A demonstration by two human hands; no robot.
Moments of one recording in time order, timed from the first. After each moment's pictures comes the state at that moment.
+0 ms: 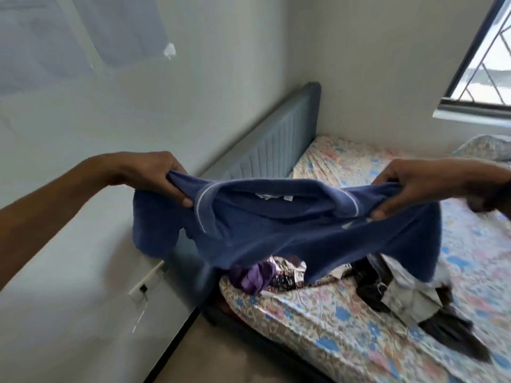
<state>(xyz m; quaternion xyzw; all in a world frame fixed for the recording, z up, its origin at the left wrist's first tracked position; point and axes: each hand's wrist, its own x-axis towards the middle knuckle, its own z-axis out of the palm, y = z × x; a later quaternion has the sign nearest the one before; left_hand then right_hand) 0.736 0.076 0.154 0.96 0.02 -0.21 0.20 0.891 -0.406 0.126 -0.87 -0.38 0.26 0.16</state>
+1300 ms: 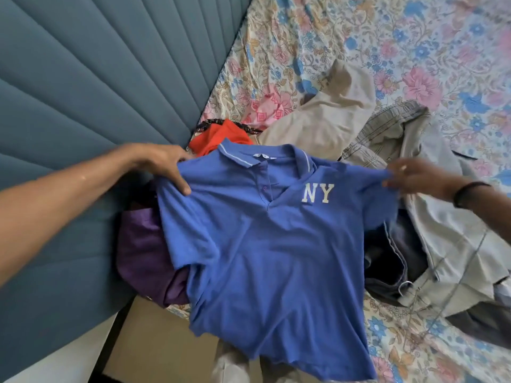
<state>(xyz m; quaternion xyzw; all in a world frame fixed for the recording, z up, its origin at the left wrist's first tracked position) 1.205 0.065 -0.384 0.86 -0.02 -0.49 0.14 1.253 -0.499 -0.404 -0.89 -0.01 0.37 0.25</state>
